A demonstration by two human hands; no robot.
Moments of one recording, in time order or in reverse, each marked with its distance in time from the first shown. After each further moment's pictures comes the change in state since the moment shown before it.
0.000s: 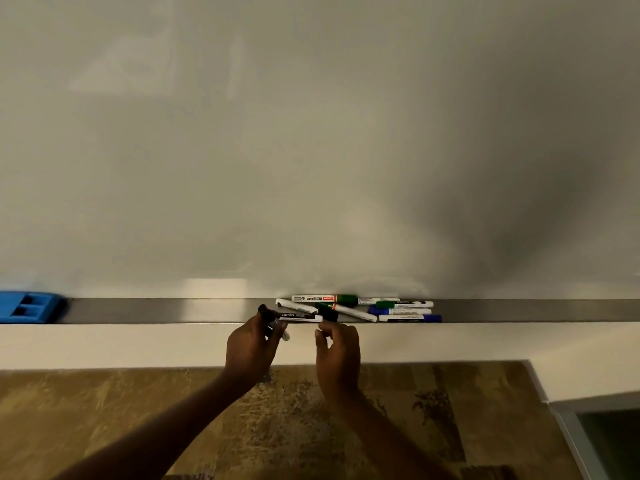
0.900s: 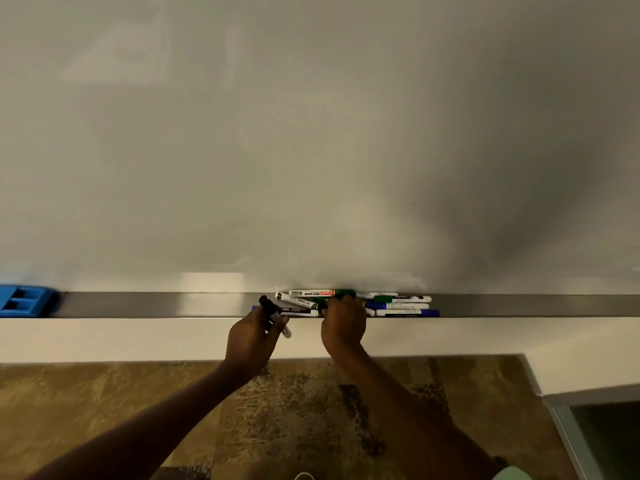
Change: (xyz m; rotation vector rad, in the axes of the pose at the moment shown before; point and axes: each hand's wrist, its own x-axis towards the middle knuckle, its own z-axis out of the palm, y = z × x) left_hand 0.004 0.005 0.001 -0.057 -0.108 -0.056; right_hand 0.064 0.018 0.016 -0.597 -0.356 0.132
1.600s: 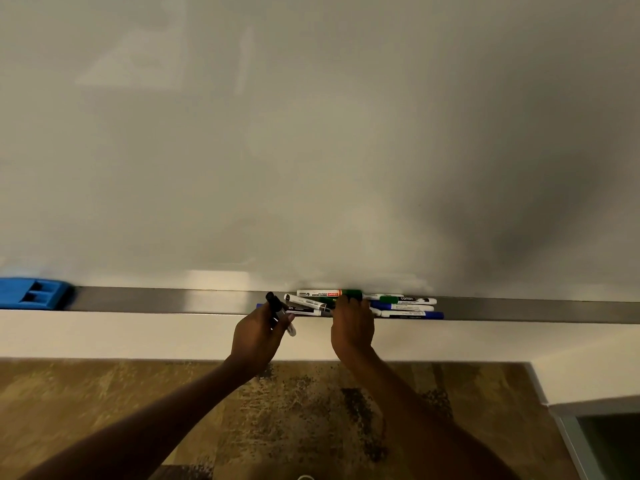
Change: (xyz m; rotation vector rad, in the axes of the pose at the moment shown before) left_hand -0.001 0.002 -0.005 -0.041 -0.014 -0.002; right_hand -0.008 0.007 -0.013 -0.117 -0.020 -0.081
